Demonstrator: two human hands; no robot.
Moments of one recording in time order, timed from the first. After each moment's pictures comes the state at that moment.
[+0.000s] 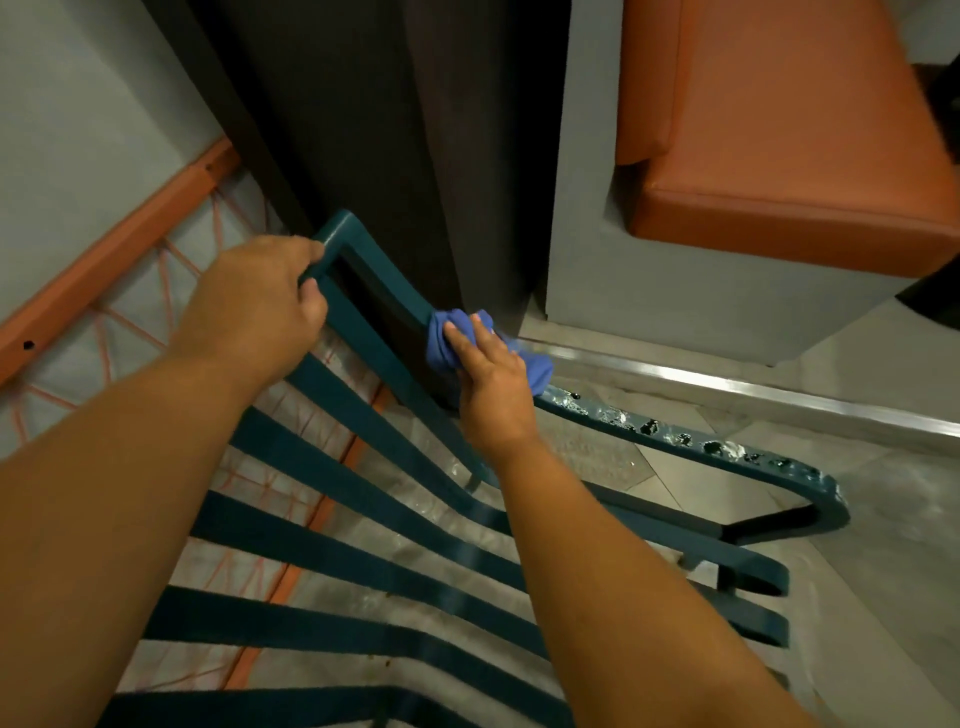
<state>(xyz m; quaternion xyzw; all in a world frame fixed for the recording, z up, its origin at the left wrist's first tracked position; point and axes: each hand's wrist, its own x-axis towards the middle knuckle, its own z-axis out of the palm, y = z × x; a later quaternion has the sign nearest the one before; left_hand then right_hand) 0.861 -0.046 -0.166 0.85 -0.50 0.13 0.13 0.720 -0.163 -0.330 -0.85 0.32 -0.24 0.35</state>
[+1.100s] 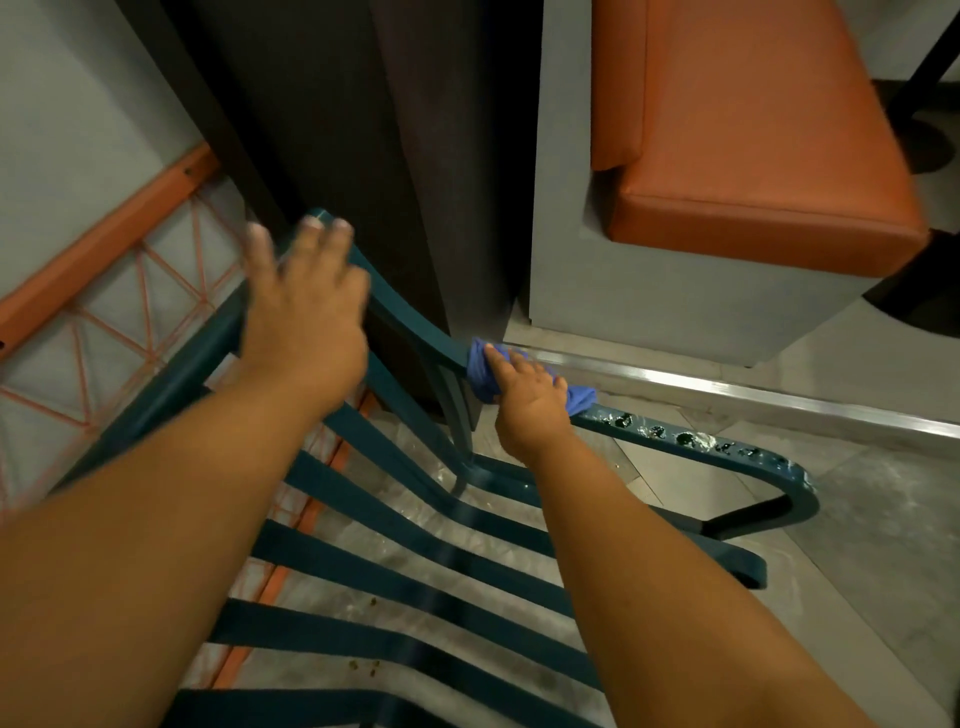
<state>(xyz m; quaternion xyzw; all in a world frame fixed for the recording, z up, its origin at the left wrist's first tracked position) 0.811 -0.073 -0.188 0.83 -0.49 0.20 -0.15 0.671 -0.193 -0.330 -0.88 0.41 0.02 0.23</state>
